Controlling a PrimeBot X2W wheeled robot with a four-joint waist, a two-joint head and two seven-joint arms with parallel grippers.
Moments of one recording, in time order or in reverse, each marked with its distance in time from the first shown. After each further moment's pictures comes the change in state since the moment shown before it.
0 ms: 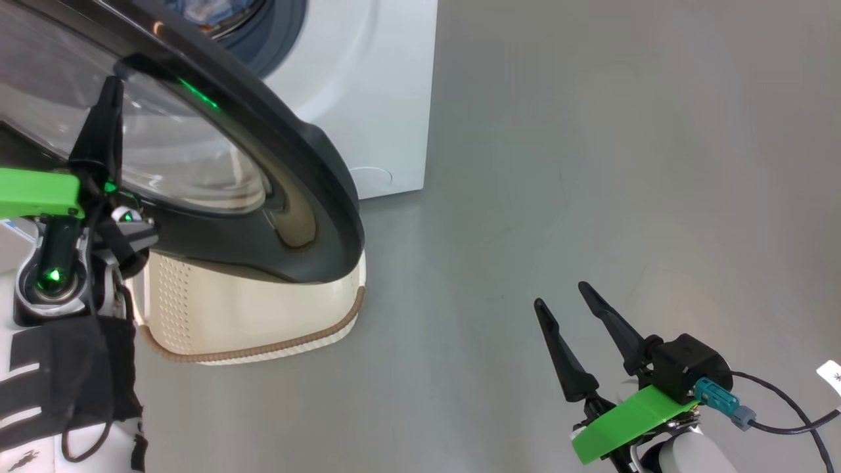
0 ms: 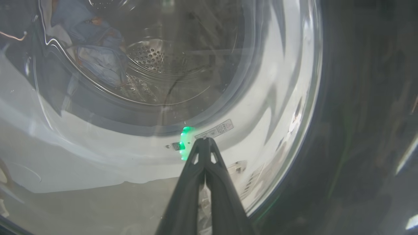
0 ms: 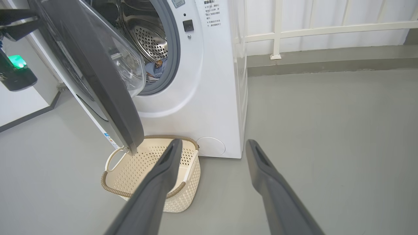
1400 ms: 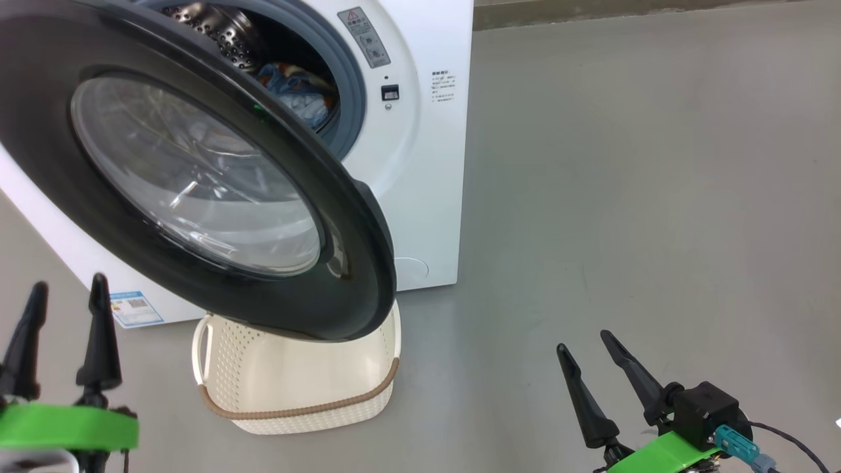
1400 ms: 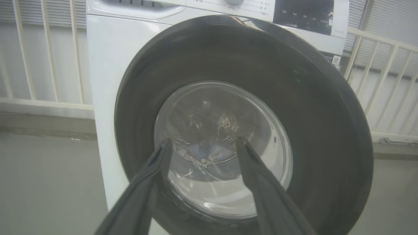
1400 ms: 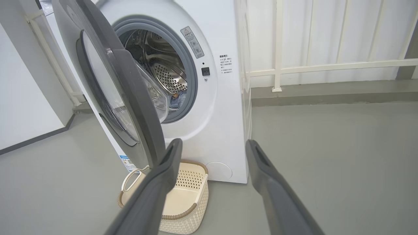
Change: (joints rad) left arm 0.624 0.316 -0.240 -0.403 0.809 0.083 -0.498; right arm 0.139 0.002 -0.045 -0.036 0.006 0.000 0.000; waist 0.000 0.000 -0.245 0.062
